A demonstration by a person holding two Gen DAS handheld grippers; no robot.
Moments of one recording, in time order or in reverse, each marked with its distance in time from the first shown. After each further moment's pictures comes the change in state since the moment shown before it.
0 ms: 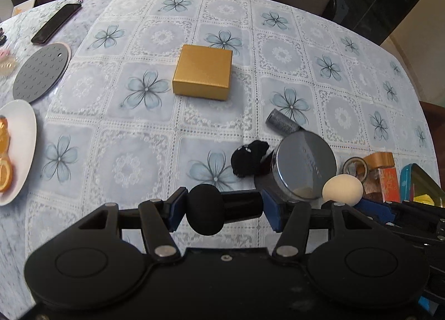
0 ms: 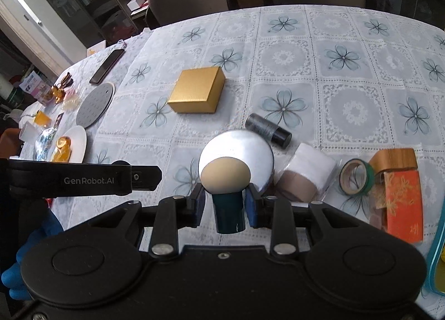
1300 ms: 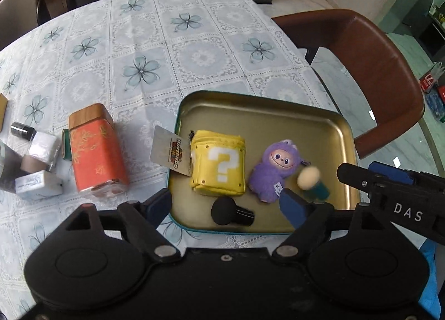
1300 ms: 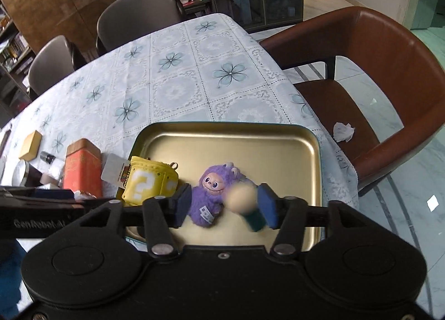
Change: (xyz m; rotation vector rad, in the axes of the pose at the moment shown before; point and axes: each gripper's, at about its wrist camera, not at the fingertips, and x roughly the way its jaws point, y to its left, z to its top) left arm 0.027 -0.433 -0.106 0.373 0.059 -0.123; right arm -0.207 -0.349 -0.128 0.360 -0.183 -0.303
